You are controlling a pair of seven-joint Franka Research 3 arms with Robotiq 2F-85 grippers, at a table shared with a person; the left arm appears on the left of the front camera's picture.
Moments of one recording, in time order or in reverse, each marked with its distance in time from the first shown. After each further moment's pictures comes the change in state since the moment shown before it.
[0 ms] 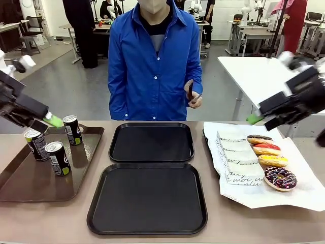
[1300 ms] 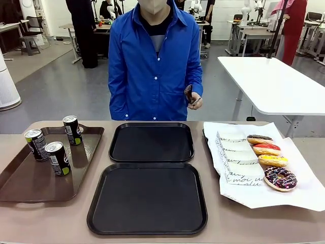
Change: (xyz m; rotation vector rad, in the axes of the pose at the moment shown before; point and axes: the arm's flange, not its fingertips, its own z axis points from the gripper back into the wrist) left arm -0.094 0.165 0.101 -0.247 -0.140 0.685; right arm -0.140 -0.180 0.114 0.381 -0.149 -0.543
